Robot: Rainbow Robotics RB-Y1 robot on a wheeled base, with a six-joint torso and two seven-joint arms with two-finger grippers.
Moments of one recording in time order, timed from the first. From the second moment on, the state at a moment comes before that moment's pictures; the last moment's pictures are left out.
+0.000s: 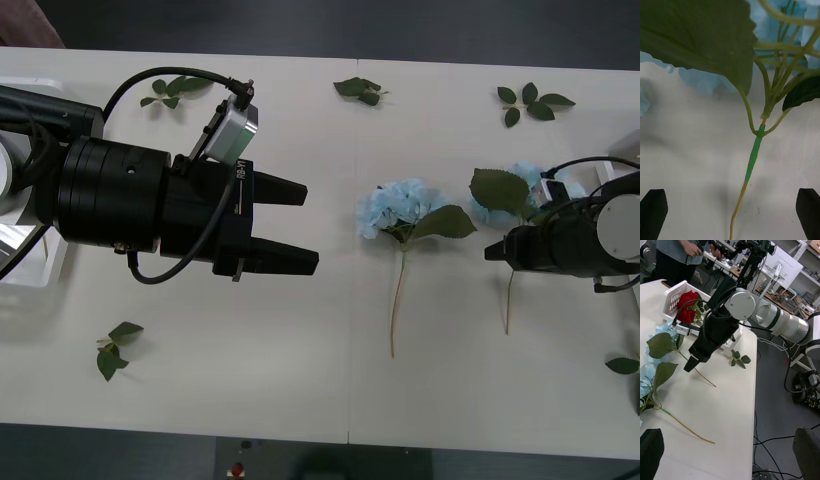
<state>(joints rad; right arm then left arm) -0.28 -0.53 -0.05 -1.58 -0.67 1.31 1.49 -0.42 0.78 -0.28 -2.01 1.84 1.08 -2.22</state>
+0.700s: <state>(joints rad) -0.28 -0.53 0.00 -1.53 -0.65 1.24 1.49 -0.42 0.78 -0.28 -2.01 1.84 1.08 -2.22</state>
